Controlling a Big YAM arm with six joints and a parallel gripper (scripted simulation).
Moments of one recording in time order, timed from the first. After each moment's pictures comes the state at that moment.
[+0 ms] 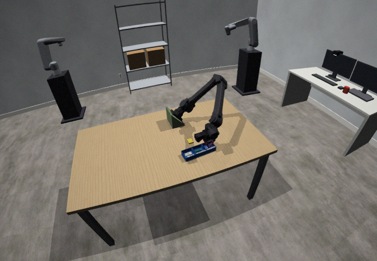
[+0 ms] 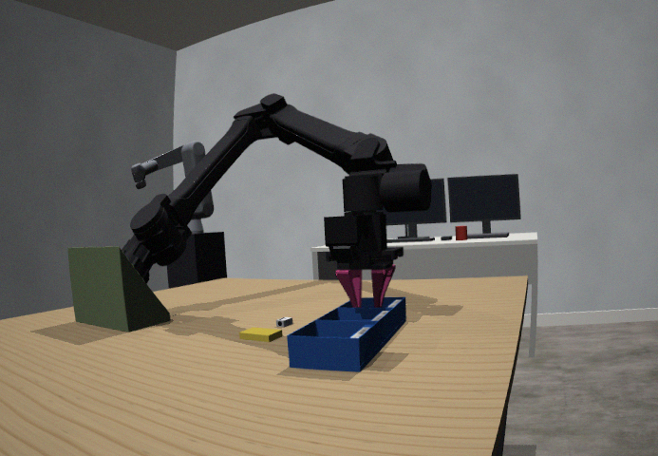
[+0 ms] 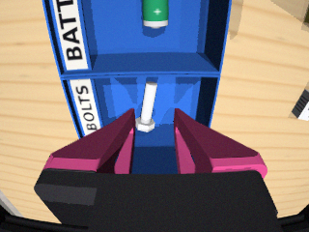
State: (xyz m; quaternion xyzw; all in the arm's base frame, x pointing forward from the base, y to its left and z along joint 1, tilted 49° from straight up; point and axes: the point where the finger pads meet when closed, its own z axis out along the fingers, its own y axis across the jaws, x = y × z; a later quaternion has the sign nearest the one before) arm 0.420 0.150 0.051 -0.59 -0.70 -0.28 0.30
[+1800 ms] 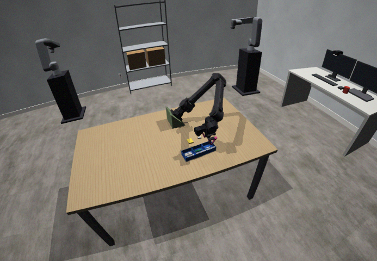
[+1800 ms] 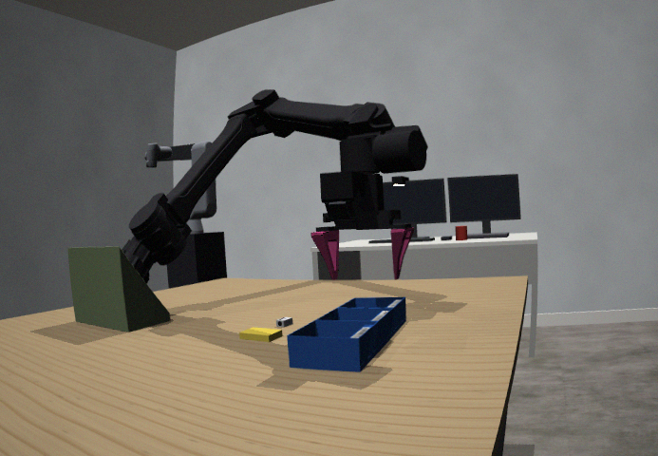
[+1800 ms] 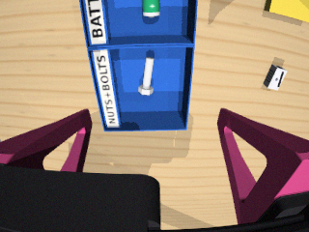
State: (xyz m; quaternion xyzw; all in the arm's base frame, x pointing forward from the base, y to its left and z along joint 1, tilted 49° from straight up) arm 0.423 0.109 0.087 -0.59 -0.69 -0.28 0.30
